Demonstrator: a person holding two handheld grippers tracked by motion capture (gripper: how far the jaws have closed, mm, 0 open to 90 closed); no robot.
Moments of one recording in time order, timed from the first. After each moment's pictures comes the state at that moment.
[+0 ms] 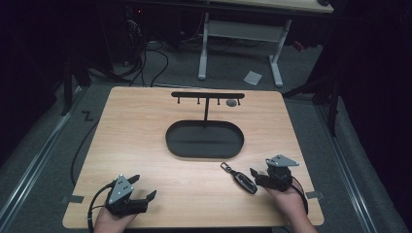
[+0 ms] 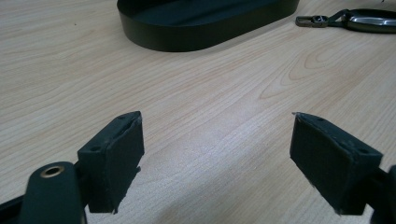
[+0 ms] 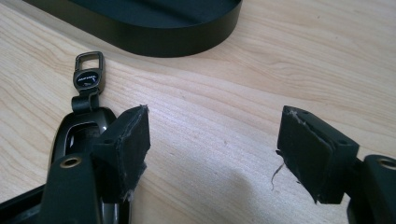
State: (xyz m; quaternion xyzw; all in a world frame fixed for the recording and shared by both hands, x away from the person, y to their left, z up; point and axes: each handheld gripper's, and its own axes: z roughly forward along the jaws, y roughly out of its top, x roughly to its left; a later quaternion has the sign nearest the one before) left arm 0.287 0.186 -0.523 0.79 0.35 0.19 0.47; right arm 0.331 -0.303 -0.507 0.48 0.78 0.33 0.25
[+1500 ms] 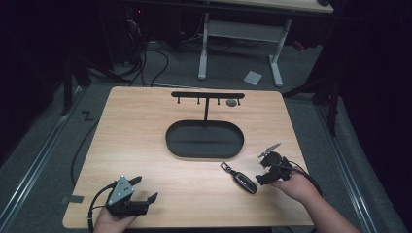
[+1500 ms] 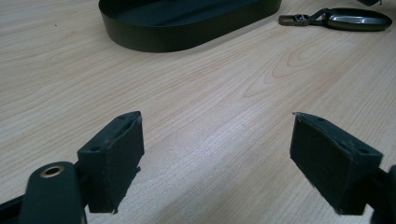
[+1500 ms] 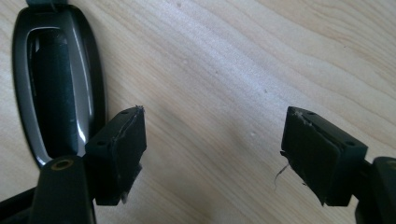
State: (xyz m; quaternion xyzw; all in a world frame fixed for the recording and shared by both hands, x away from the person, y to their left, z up) left arm 0.286 0.184 -0.523 0.80 0.33 0.17 0.47; right arm 0.364 -0.295 -0.481 0.45 0.88 0.09 0.13
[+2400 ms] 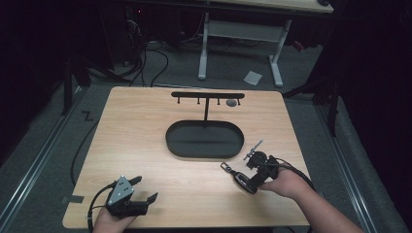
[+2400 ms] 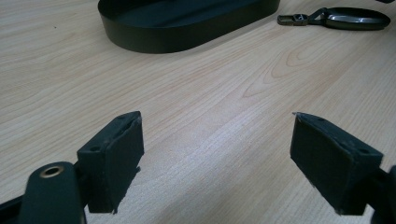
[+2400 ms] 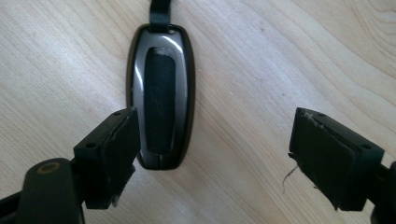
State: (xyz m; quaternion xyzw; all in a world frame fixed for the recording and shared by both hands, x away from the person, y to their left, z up) left arm 0.286 0.185 -0.522 0.80 0.33 0.18 0.47; right arm 0.363 -0.248 -0.461 0.39 0.92 0.05 0.08
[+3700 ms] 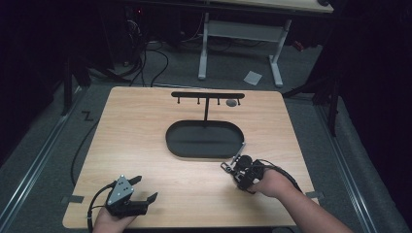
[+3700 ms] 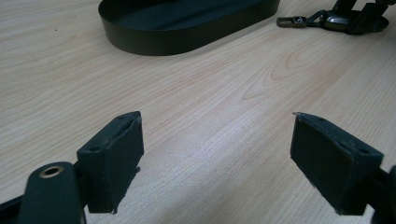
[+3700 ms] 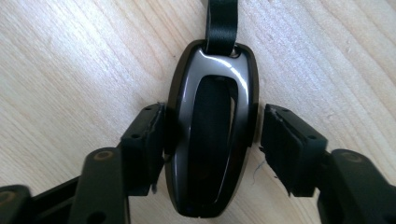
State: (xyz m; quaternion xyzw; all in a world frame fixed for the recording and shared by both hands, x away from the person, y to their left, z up) left arm 0.286 0.185 -0.521 0.80 0.32 0.18 0.47; right arm 0.375 -0.218 -0.490 0.36 0.93 0.02 0.03
